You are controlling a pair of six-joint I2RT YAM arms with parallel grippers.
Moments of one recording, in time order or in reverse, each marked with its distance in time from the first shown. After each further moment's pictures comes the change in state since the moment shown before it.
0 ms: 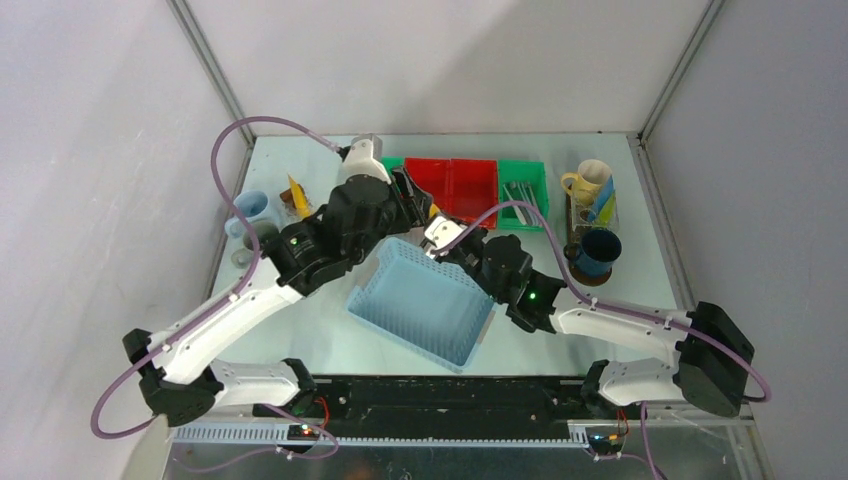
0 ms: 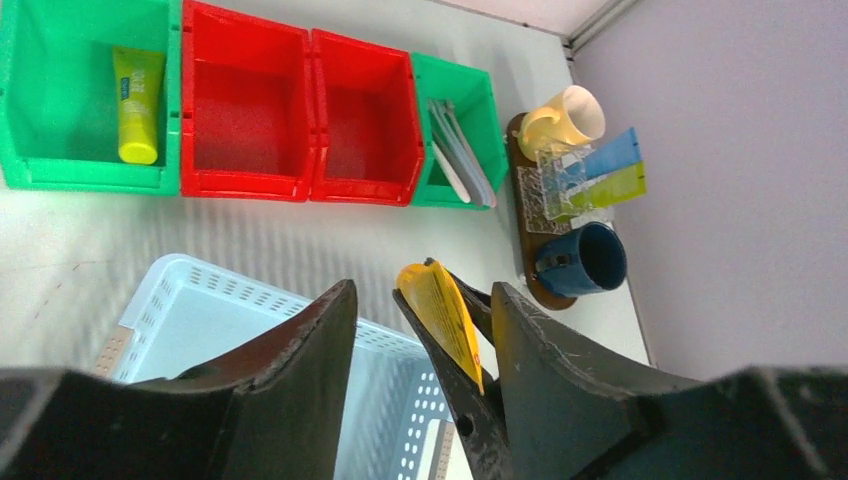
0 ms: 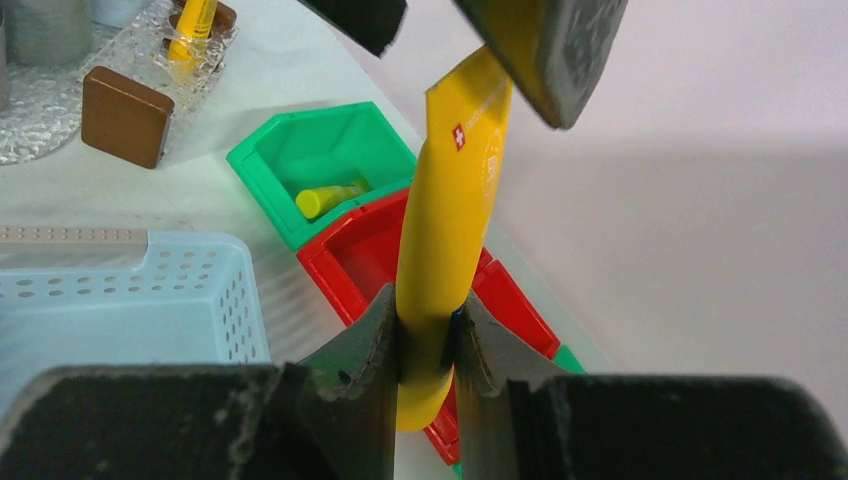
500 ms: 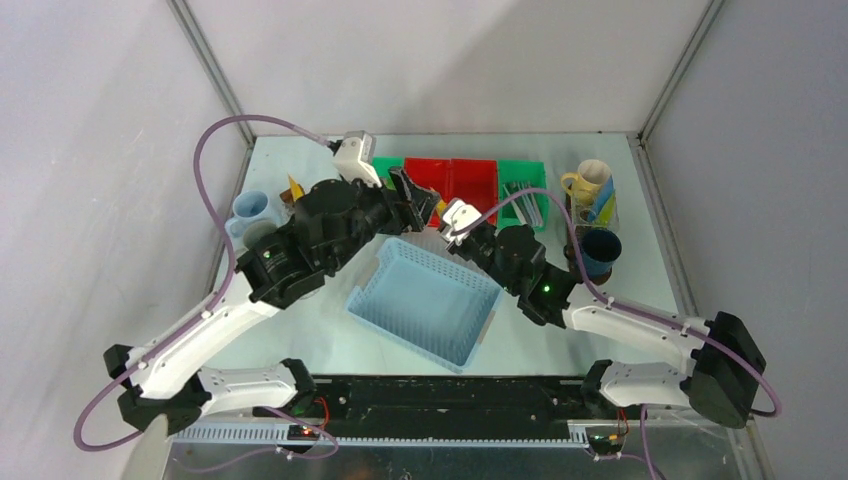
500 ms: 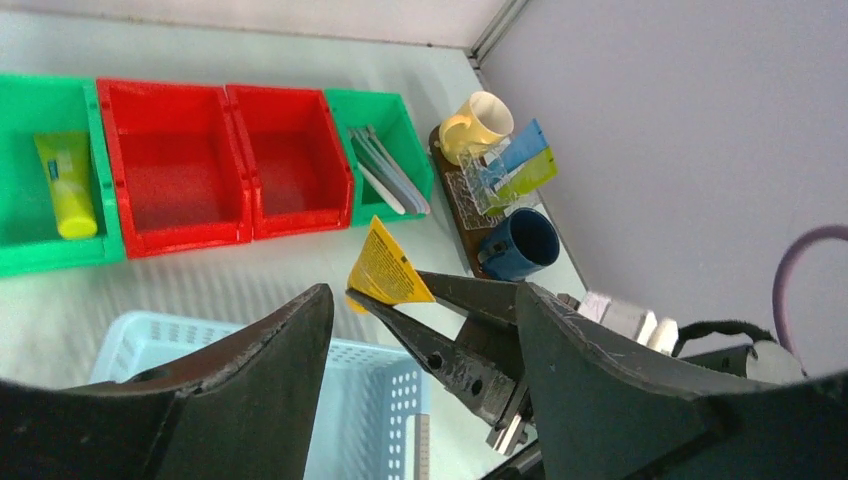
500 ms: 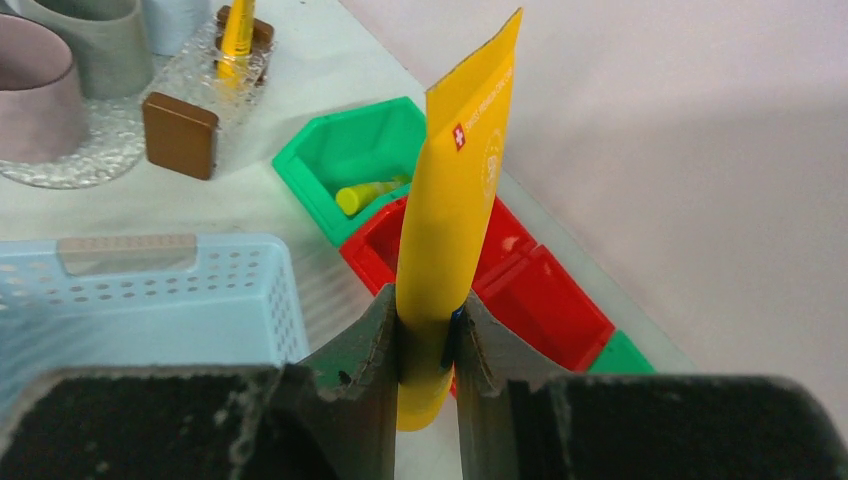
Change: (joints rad) left arm -0.019 -0.093 -0.008 0.105 0.124 0.167; right arm -0.080 -0.064 0.017 -0.117 -0.140 0.196
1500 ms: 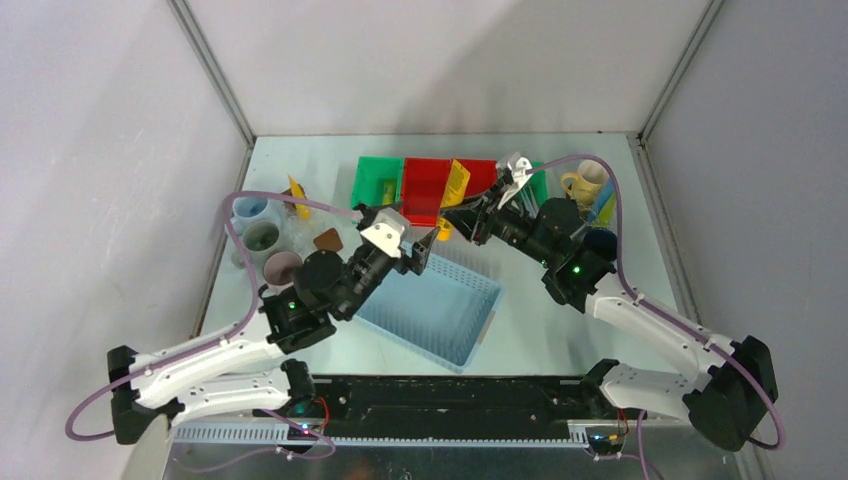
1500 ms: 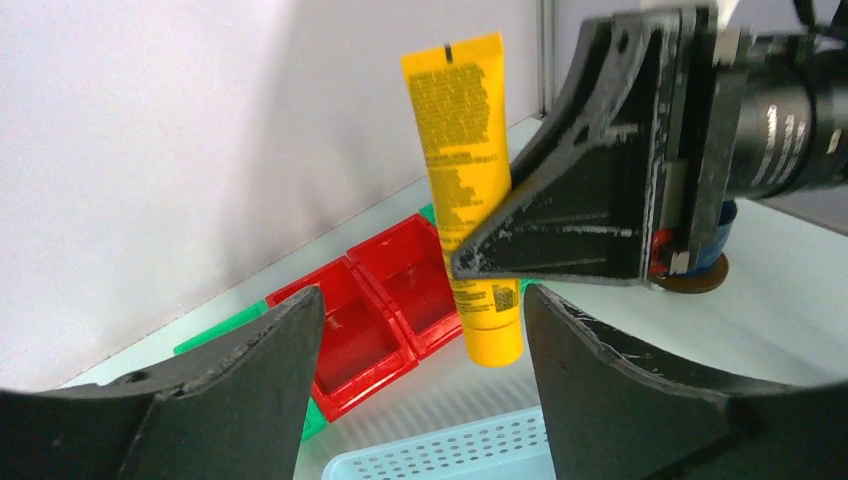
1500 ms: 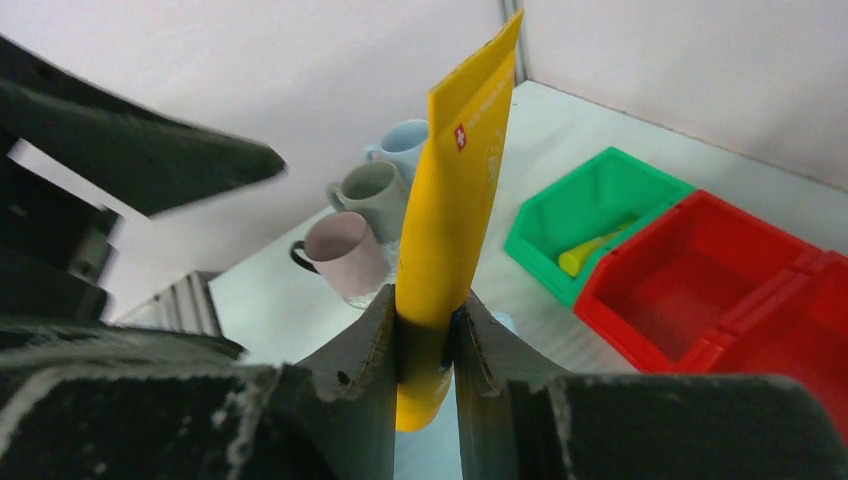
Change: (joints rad) left arm -0.178 -0.195 -0.559 0.705 -0.101 0.819; right arm -0.219 -0.066 0.055 0.024 -0.456 0.725
